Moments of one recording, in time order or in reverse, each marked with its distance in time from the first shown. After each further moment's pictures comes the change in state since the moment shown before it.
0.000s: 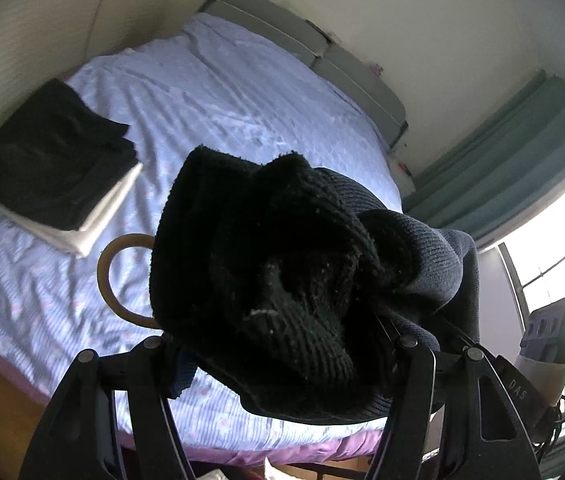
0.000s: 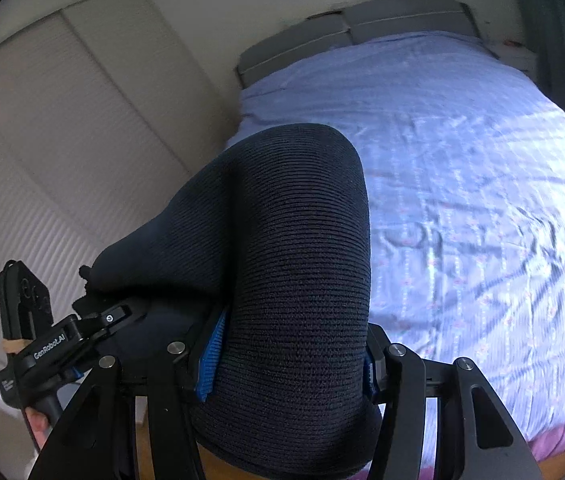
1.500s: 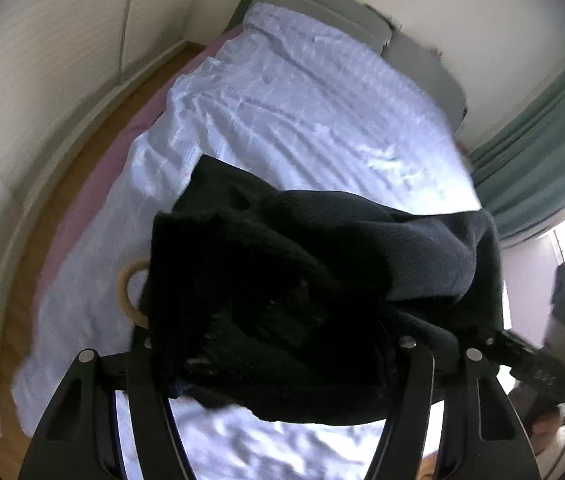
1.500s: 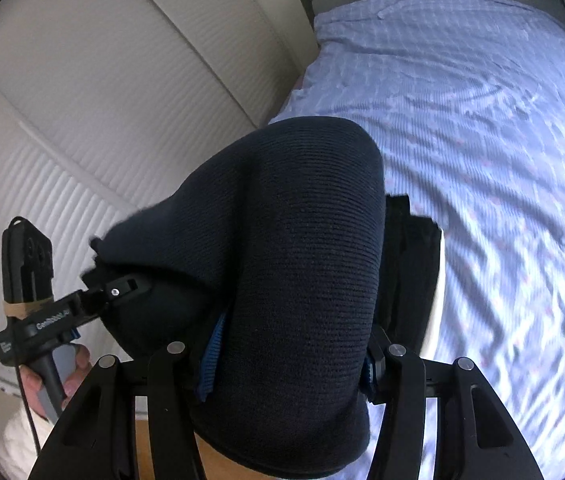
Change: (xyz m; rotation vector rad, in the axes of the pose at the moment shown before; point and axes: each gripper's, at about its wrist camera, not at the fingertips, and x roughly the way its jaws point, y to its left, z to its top) left arm 0.032 0.382 0.291 0.130 0.157 0.145; right arm 0.350 0.305 0.031 -0.071 0.198 0.028
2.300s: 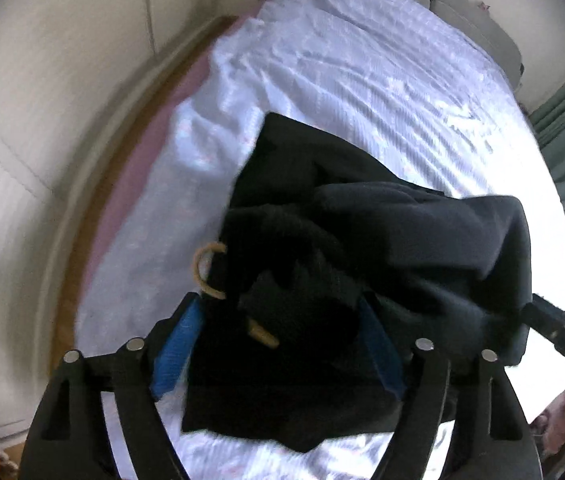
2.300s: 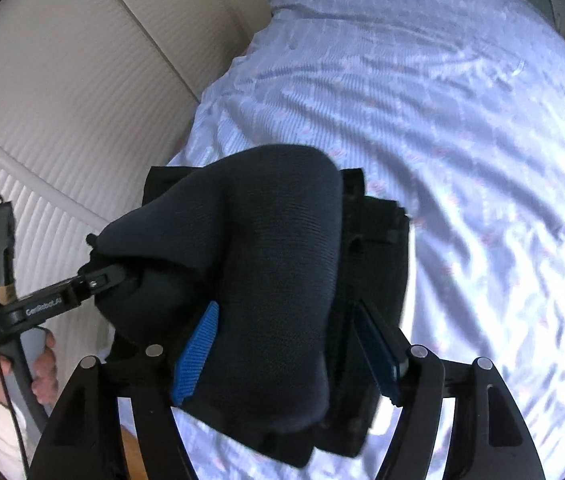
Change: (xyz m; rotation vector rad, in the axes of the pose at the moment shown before) left arm 0.058 0.031 -0.007 0.035 0.103 0.265; right arm 0.067 -0.043 0.005 0.034 0.082 -0.185
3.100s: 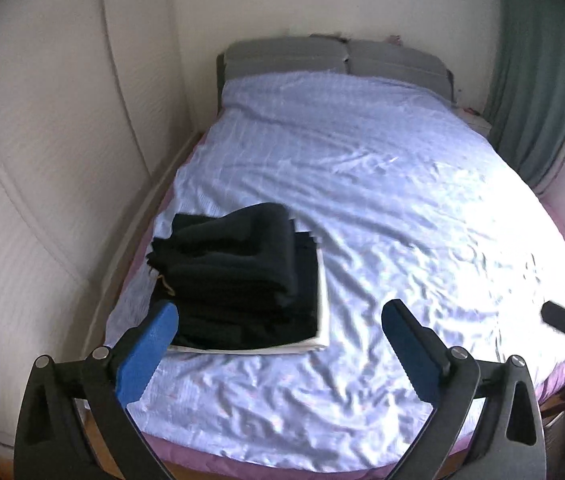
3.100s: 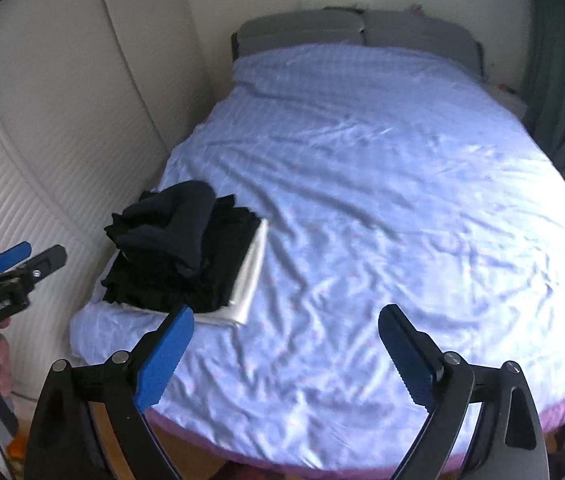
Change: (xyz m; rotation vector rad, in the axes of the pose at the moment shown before) left arm -0.238 -0.255 -0.186 0.245 -0.389 0.100; right arm -0.306 -0.107 -0.162 -0.015 -0.263 -0.174
